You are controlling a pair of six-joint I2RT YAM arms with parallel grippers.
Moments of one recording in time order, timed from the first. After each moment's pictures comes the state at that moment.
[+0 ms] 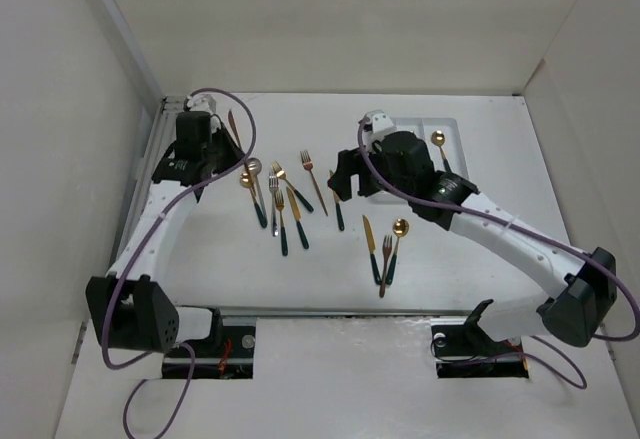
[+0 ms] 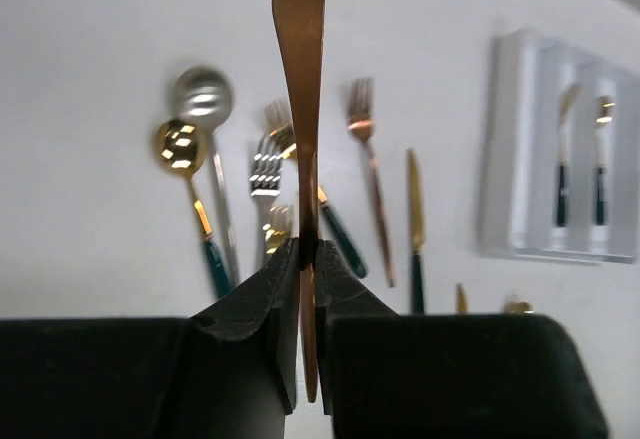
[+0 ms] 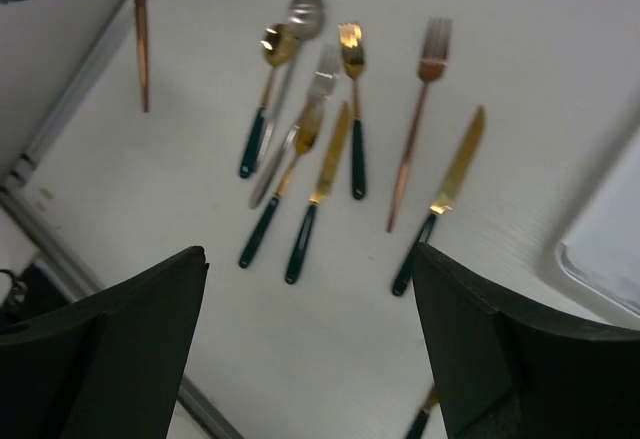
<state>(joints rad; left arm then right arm) -0.11 1.31 1.13 -0.48 0.09 -0.49 0.76 1.33 1.21 -0.32 0.04 0.33</state>
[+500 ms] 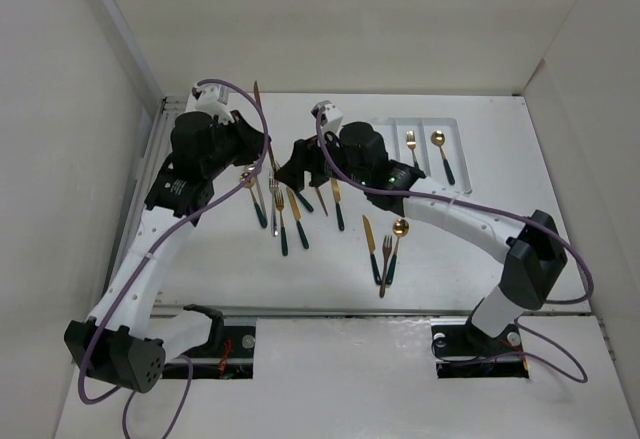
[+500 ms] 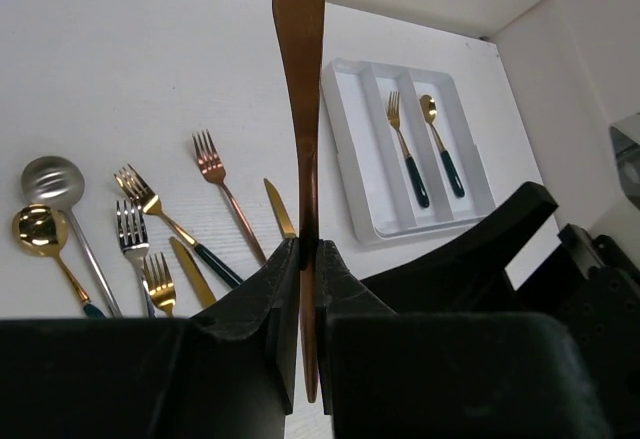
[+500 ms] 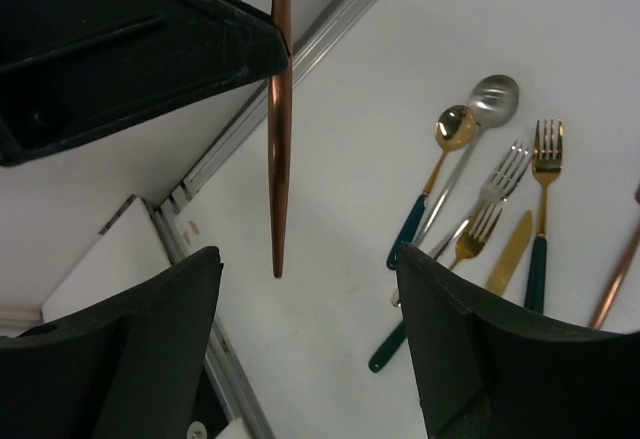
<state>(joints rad) -0.27 1.11 1.16 -0.34 0.19 -0.51 0.85 1.61 1.37 0.02 -0.19 0.45</state>
